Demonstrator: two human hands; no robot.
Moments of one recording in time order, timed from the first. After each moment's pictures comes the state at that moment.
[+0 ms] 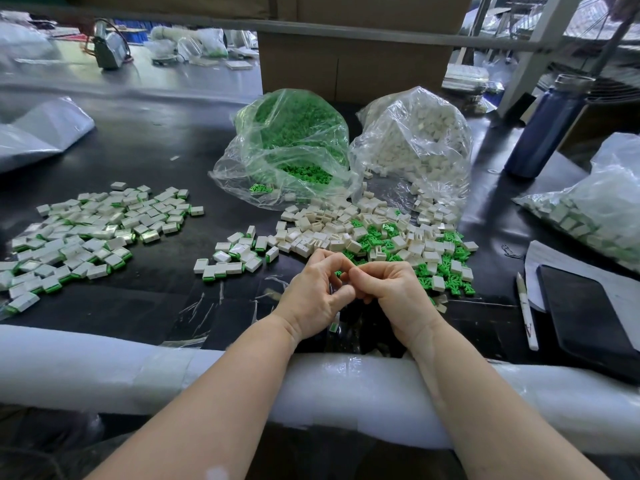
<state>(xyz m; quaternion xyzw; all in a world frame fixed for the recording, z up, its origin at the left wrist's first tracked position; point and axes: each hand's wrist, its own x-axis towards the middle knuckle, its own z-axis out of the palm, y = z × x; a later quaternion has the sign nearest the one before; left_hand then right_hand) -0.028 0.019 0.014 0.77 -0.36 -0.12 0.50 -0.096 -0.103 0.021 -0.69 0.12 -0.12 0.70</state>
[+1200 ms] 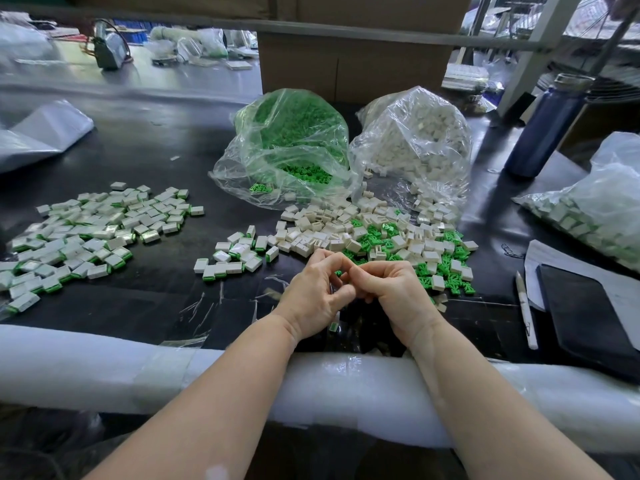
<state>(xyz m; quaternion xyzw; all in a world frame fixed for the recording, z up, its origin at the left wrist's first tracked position) -0.027 0.018 0.012 0.77 -0.37 -0.12 0.50 -0.096 -0.104 0.020 -0.68 0.13 -0.11 0.71</state>
